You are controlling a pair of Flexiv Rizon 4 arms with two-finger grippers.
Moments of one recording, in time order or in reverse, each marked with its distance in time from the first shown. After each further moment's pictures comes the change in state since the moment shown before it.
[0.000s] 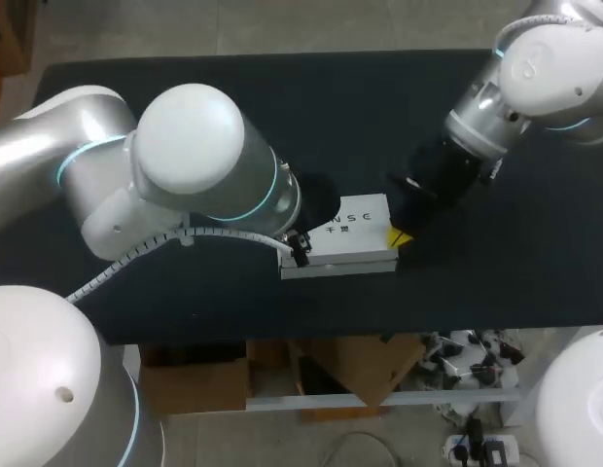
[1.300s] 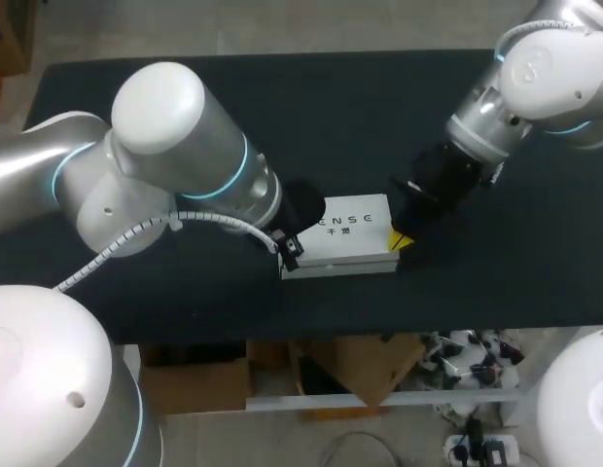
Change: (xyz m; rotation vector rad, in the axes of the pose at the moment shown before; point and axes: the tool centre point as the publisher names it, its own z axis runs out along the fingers) left arm 0.013 0.022 0.036 0.006 0.190 -0.056; right arm -0.006 0.001 0.005 0.007 0.006 0.013
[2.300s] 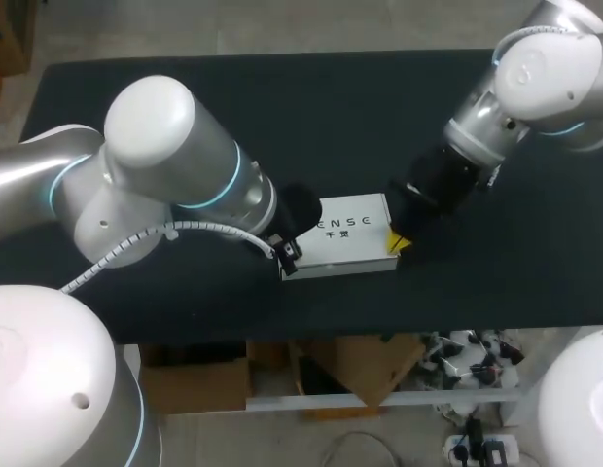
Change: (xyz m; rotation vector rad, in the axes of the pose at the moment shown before) left arm -0.001 0.002 0.006 0.033 -0.010 -0.010; right arm -0.003 0.010 0.006 0.011 0.012 -0.005
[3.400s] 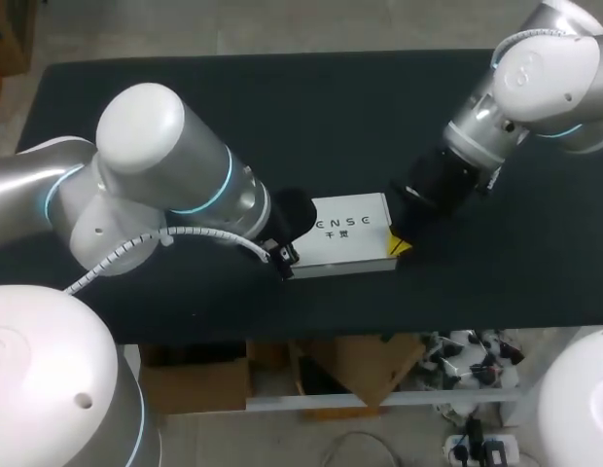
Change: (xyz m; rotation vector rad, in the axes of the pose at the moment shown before) left arm 0.002 0.009 0.006 0.013 0.015 -0.015; right arm -0.002 -0.001 0.004 0.009 0.001 0.009
